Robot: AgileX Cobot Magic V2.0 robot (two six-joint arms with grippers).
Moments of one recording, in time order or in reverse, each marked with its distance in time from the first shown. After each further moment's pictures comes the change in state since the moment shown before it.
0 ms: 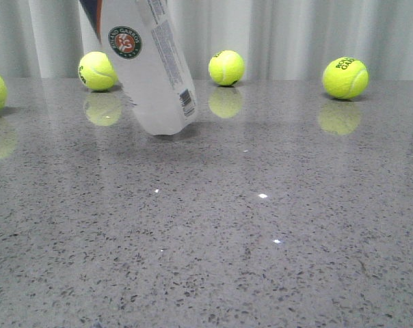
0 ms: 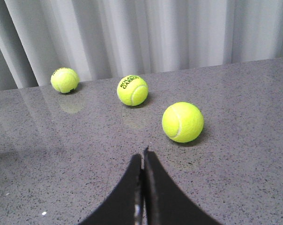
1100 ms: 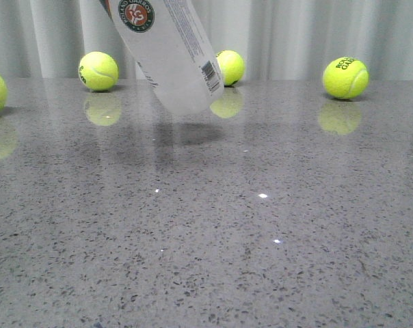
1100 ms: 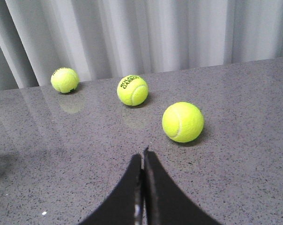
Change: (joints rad) left arm 0.004 -0.055 0.002 -0.063 -0.002 0.006; right arm 0.000 0.000 0.000 0.000 0.000 0.000
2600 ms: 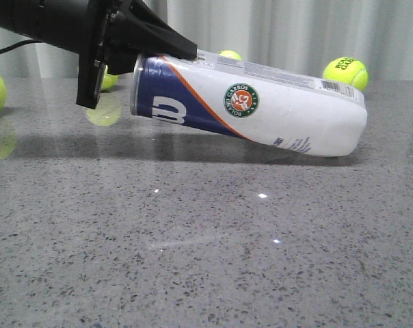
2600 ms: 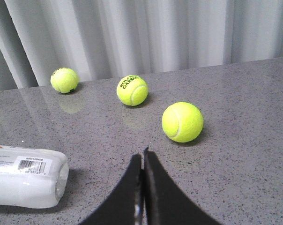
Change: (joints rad) left arm 0.341 0.174 0.644 -1.270 -0.130 0.721; right arm 0.000 0.000 0.000 0.000 0.000 0.000
